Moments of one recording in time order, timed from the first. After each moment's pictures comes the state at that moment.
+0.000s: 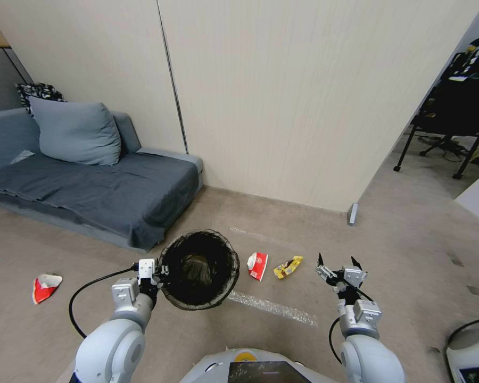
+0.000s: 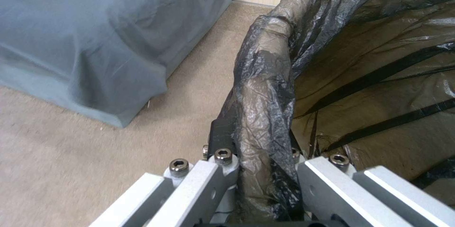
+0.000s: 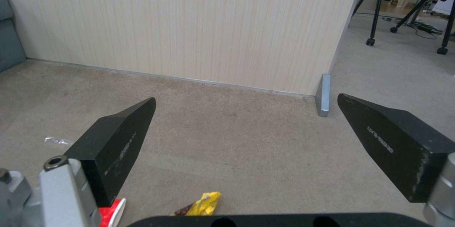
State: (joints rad) left arm 1.68 -1.32 -0.65 -2.44 -0.38 0.67 -0.21; right arm -1.77 1.60 0.67 2.29 -0.02 -0.16 0.09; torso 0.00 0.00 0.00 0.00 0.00
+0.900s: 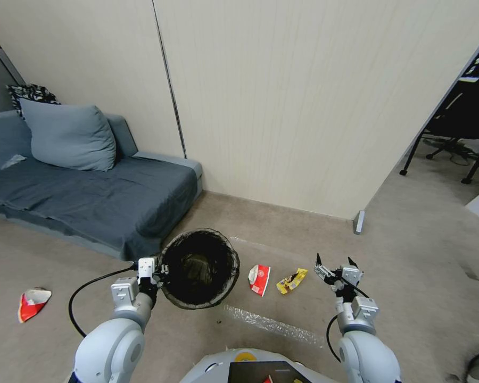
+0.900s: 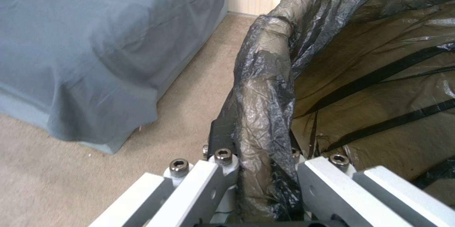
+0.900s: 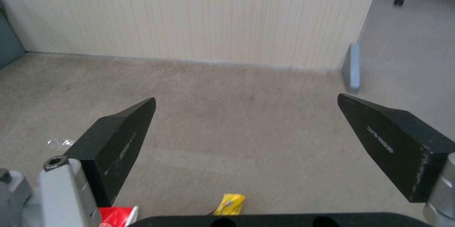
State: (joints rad) left arm 1.68 -1.31 -0.65 -2.46 -0.39 0.67 -0.21; right arm -1.66 1.51 0.68 2.19 0.18 -0.30 0.14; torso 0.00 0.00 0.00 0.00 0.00
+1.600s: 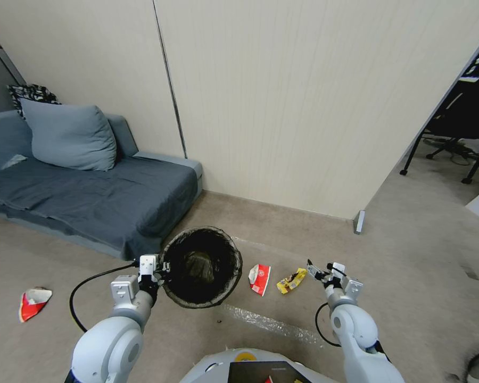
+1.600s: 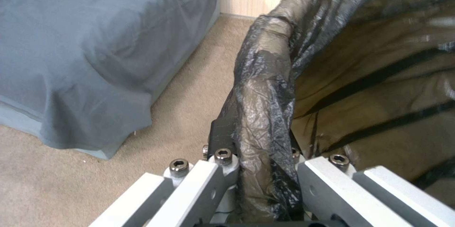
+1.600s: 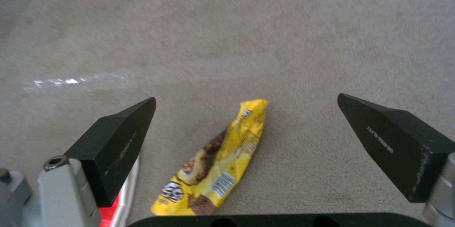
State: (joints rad) left arm 1.67 -1.28 -0.64 -2.46 -0.41 0.68 -0.21; right arm -1.52 1.43 0.65 2.01 0.48 -0.45 0.25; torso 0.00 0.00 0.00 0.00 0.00
